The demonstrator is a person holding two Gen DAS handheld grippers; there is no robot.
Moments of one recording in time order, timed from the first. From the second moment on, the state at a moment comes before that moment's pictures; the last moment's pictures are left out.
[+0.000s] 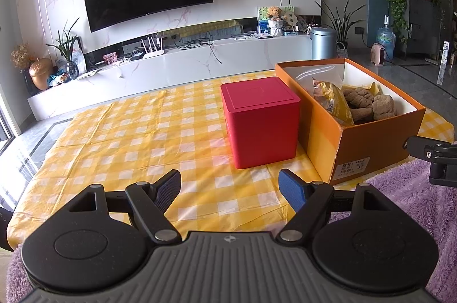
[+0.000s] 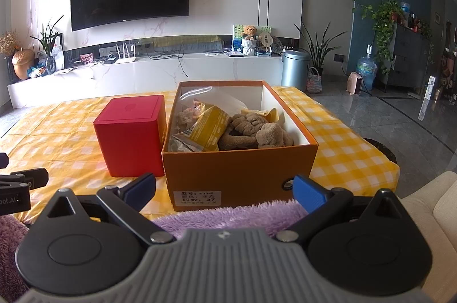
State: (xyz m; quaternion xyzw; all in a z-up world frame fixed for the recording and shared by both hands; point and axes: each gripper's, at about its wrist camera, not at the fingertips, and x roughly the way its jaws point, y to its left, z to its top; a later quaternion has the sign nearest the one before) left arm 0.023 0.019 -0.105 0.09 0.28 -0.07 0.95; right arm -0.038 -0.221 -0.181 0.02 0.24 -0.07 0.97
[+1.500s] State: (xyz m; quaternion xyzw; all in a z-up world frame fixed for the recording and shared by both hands) left arm 0.021 0.020 -0.102 0.09 0.28 -0.07 0.95; right arm -0.039 -0.221 -0.183 0.02 0.24 -0.07 0.97
